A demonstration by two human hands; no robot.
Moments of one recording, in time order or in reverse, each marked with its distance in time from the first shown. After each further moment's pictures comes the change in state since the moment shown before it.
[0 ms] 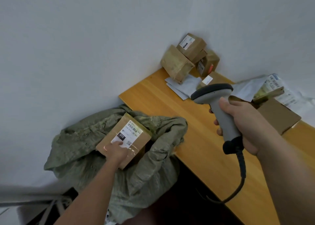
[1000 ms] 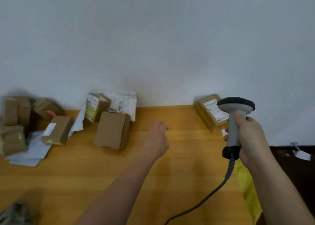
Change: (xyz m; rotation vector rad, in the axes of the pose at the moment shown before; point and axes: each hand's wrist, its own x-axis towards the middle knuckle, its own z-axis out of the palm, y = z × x) left_hand -0.415 0.312 0.445 0.673 -0.425 1.484; right_hand -0.130 0.184 -0.498 0.620 1.048 0.039
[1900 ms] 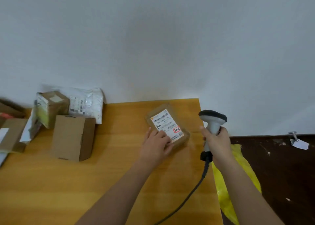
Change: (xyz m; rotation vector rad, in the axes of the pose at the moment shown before) left_hand 0.095 0.049 0.113 0.202 -0.099 0.131; right_hand 0.191 0.084 -0.018 -0.202 -0.048 0.124
